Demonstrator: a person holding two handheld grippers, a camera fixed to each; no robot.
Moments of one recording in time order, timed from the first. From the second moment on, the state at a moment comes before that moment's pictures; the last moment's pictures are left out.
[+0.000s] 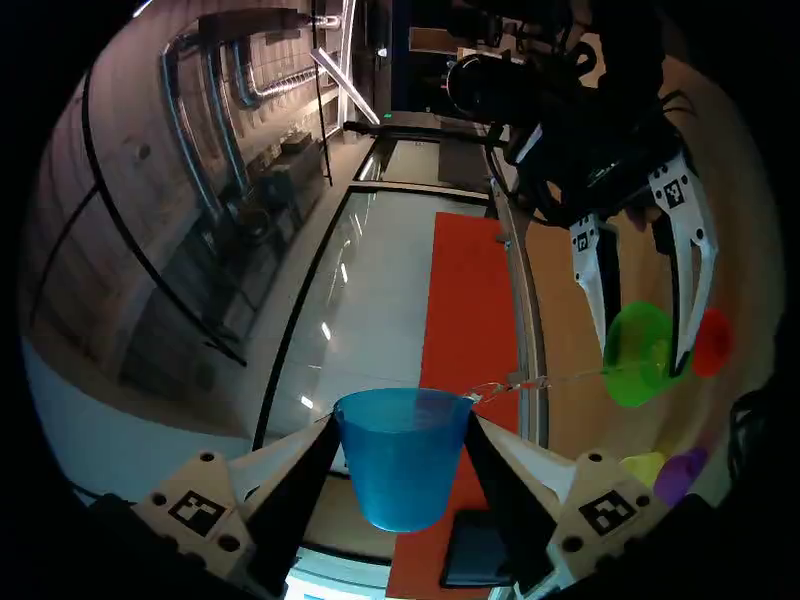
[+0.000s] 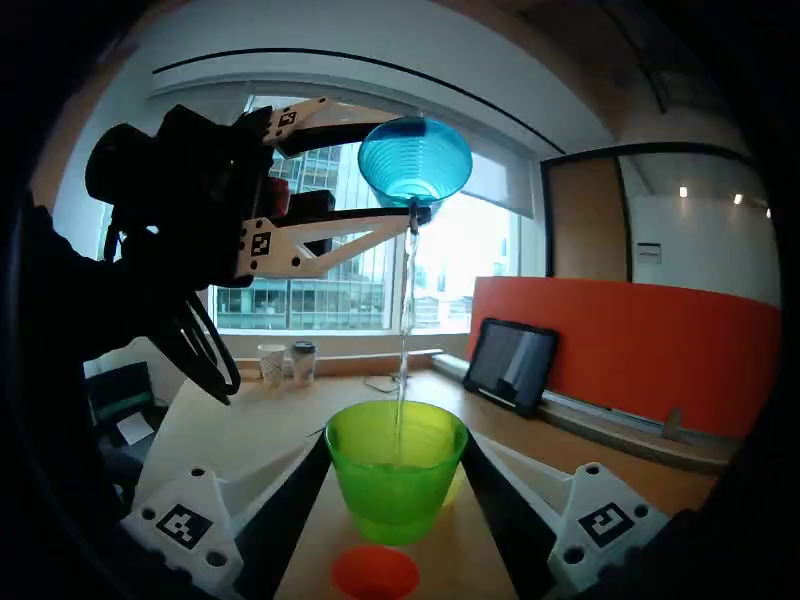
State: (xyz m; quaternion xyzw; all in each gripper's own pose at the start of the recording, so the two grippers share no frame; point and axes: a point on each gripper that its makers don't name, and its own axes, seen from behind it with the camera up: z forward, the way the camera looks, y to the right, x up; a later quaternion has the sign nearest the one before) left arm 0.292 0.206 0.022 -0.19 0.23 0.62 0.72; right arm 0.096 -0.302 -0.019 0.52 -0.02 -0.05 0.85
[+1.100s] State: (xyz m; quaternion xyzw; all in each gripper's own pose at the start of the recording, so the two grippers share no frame) left arm 0.298 0.219 0.010 -0.18 0.26 0.68 0.66; right arm 0.100 -0.296 -0.019 0.52 -0.01 -0.04 0.85
